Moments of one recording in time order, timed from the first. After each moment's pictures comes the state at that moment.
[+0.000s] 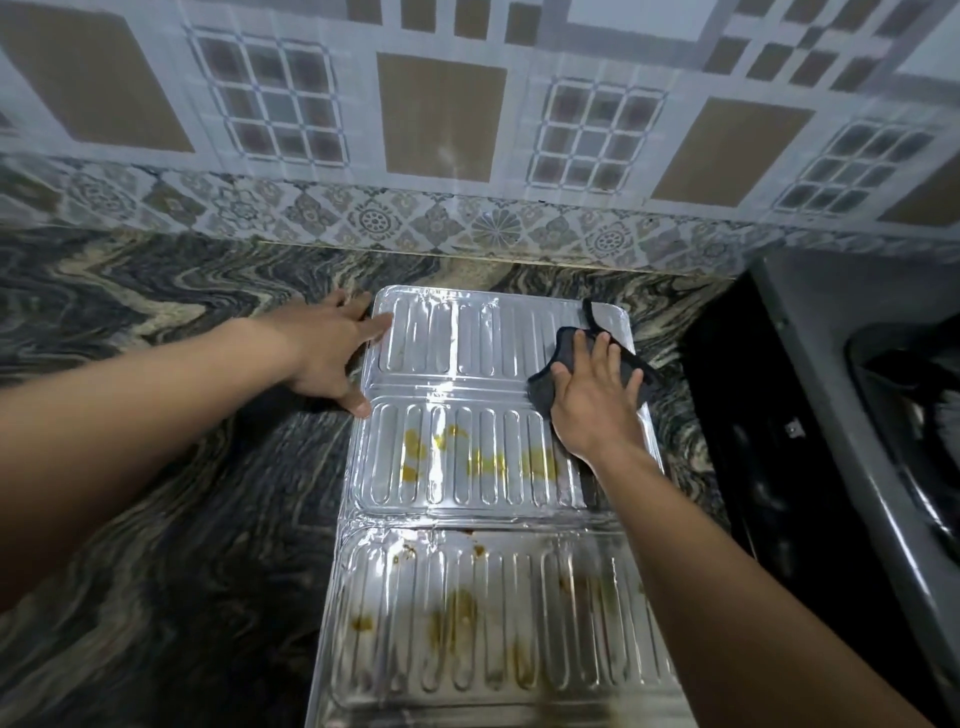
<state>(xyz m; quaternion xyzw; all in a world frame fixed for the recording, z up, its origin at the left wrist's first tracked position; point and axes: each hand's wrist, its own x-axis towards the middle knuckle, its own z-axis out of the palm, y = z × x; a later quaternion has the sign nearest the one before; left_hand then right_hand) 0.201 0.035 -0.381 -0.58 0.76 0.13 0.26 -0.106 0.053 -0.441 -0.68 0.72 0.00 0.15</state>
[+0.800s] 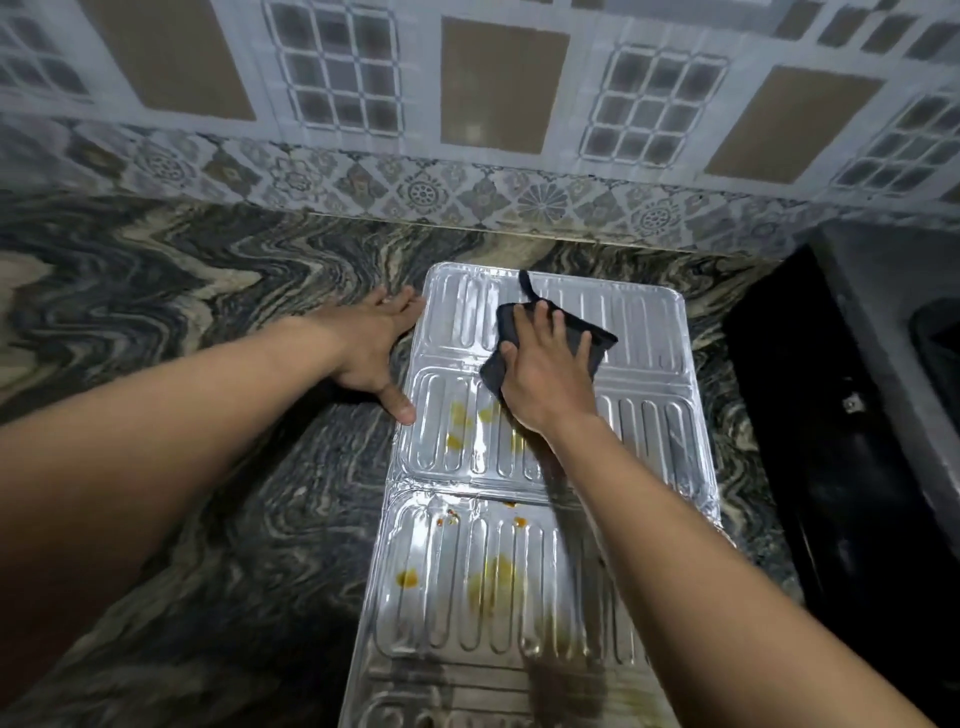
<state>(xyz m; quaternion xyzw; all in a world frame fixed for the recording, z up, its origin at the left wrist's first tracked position) 0.211 0.060 -0.399 -0.60 0.74 0.22 0.22 -0.017 0.069 -0.438 -0.76 0.63 -0.01 0.16</state>
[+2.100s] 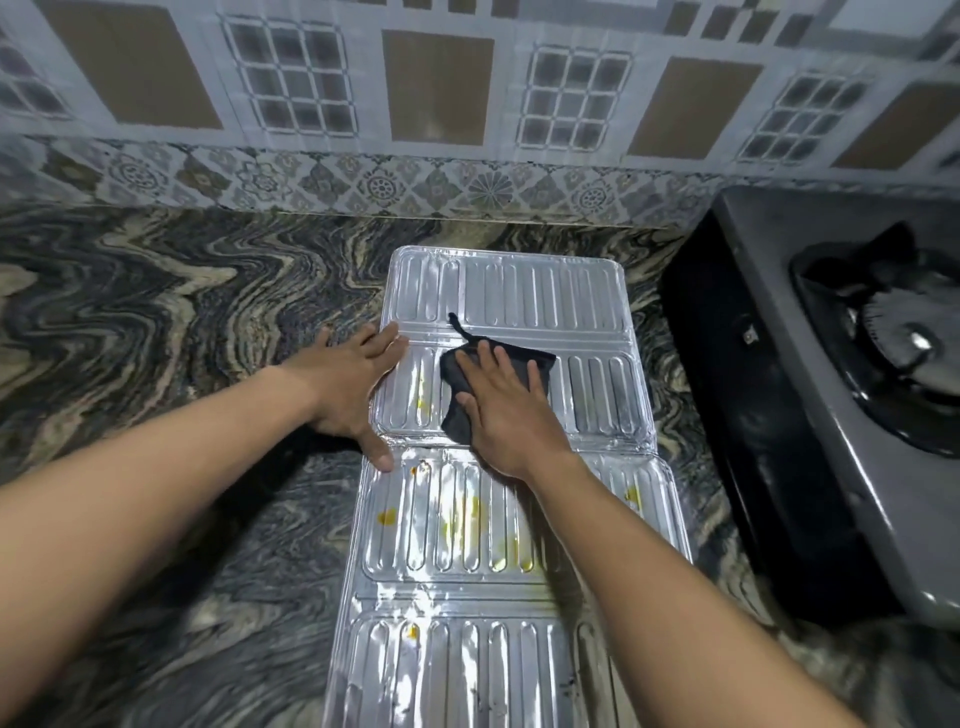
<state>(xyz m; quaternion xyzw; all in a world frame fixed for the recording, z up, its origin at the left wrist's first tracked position) 0.183 0.136 -0.390 -0.55 0.77 0.19 0.27 -0.044 0.164 -0.433 -0.81 0.55 -0.01 0.21</state>
